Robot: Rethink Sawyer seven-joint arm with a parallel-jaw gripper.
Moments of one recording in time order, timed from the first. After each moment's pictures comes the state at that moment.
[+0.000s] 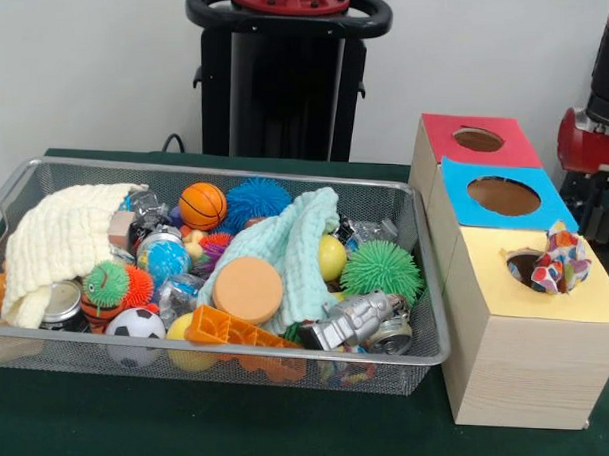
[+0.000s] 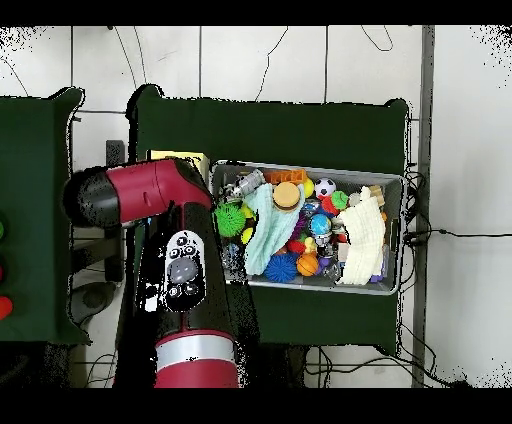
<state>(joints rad) 0.13 -0.55 0.03 1.32 -0.09 0.73 2.19</state>
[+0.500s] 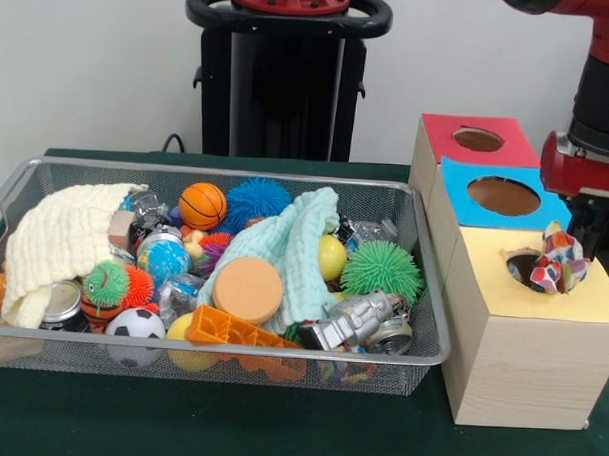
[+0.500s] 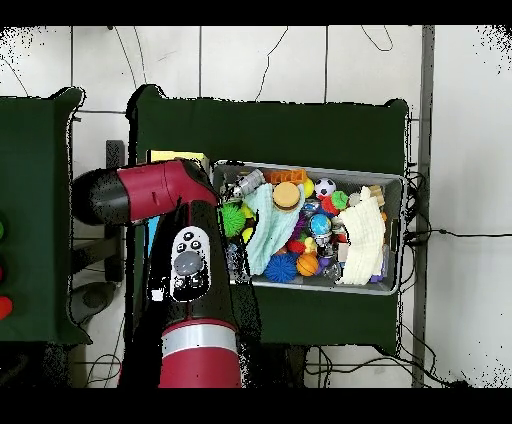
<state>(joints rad) 0.13 -0.52 0.01 1.31 -0.09 0.69 2.19</state>
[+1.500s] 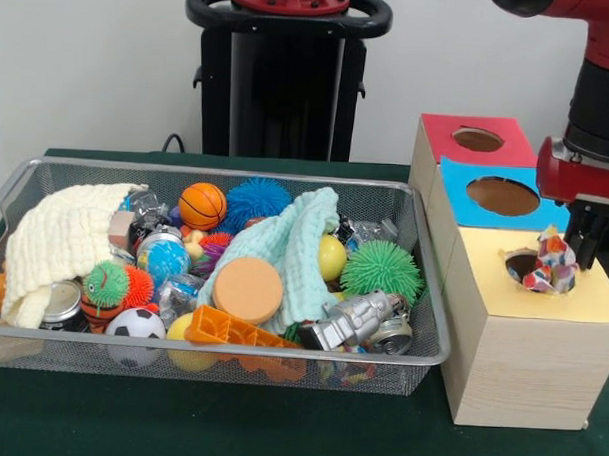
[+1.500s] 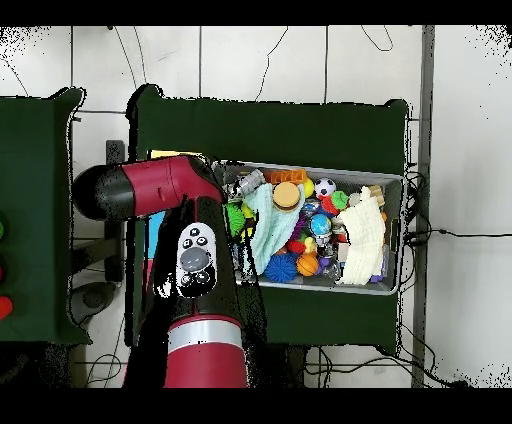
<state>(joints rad) 0.11 -0.50 0.01 1.28 -0.09 0.69 2.19</state>
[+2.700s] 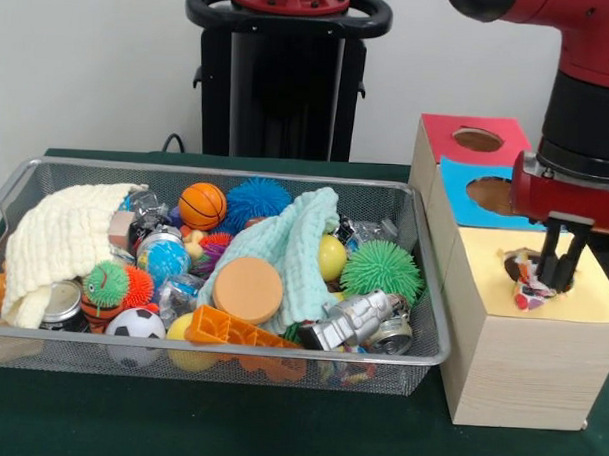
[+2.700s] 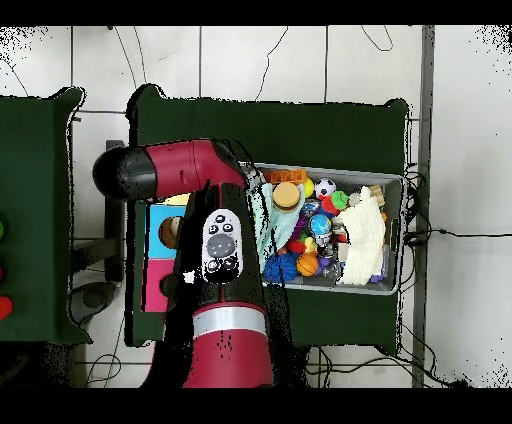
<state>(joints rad) 0.05 -0.48 0.01 1.21 -0.10 0.74 2.19</state>
